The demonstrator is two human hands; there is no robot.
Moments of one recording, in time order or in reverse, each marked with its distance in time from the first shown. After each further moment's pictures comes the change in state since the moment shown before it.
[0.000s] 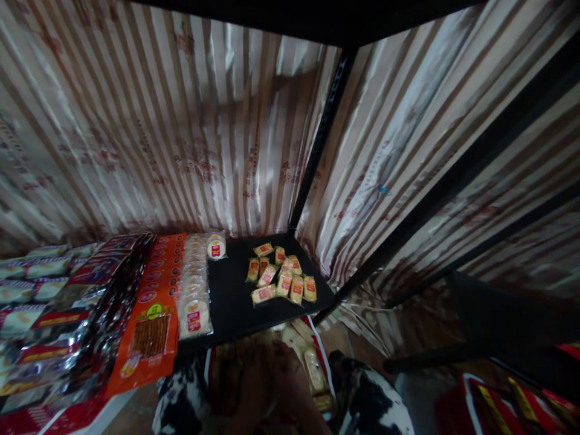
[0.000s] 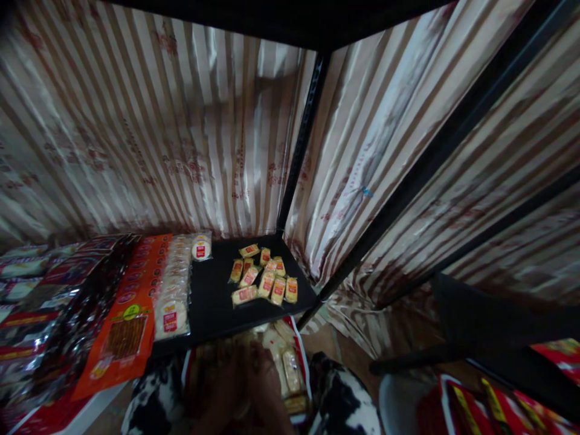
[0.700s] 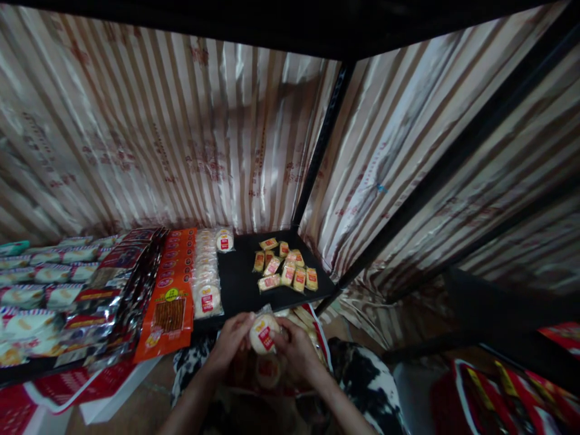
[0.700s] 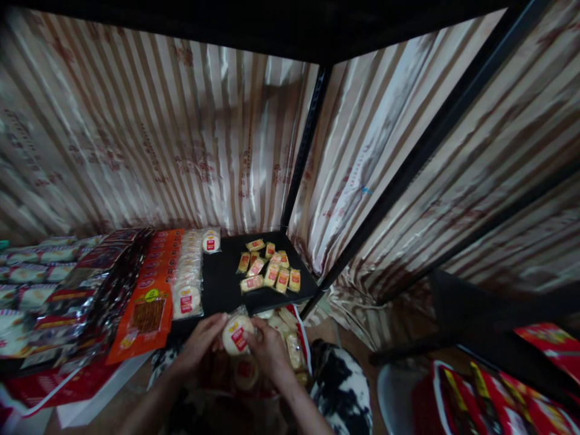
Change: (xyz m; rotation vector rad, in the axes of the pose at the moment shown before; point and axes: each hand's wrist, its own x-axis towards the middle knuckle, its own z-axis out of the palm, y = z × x) left_hand -0.055 0.019 -0.114 -0.694 0.025 0.198; right_hand -0.021 -0.057 -0.040 0.228 -0.167 -0.207
